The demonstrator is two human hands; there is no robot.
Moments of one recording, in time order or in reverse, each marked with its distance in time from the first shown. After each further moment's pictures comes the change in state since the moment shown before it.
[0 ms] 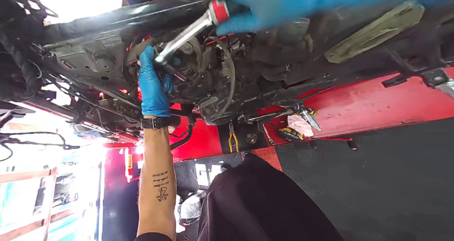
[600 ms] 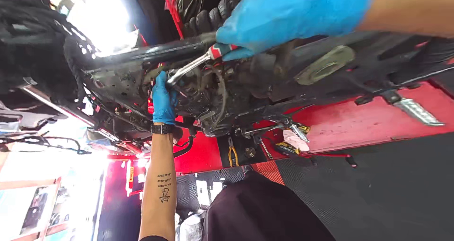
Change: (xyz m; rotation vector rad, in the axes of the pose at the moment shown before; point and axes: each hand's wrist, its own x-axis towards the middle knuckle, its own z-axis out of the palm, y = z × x) left_hand -0.008 0.003 0.004 0.085 0.016 0.030; right_hand 0.000 -0.044 -0.076 -0.405 -0.250 -0.145
